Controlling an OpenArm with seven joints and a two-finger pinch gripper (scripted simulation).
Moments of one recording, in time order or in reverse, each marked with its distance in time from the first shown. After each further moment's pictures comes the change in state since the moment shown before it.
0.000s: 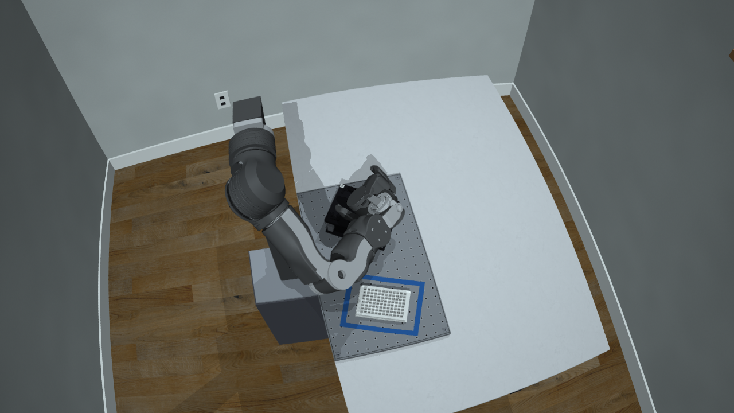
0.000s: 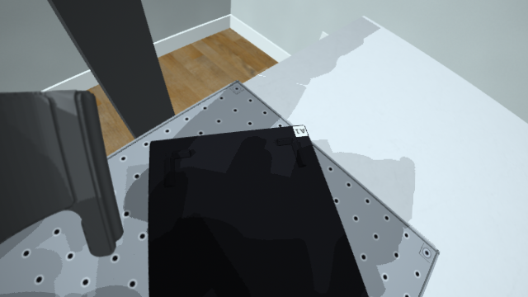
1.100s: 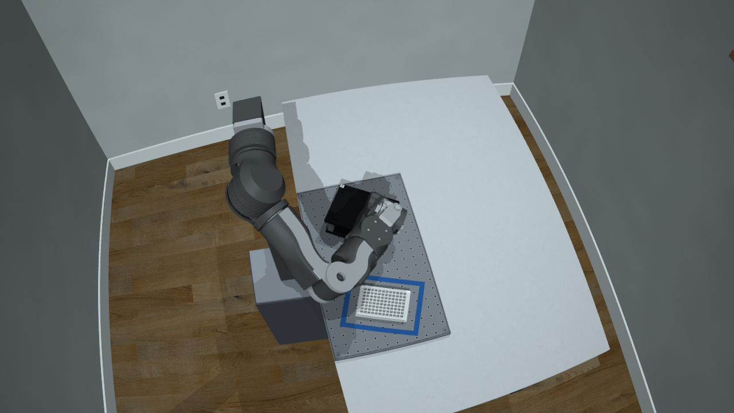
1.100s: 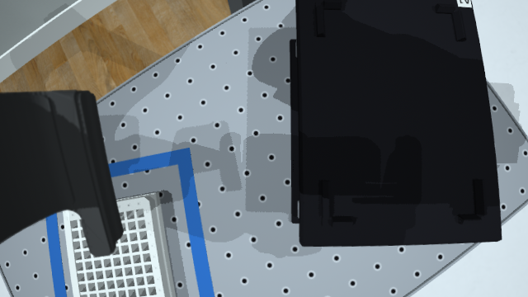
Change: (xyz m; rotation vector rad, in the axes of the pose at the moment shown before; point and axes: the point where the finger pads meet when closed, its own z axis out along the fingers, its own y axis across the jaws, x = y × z) arm -0.051 -0.047 -0.056 0.295 -0.349 -0.215
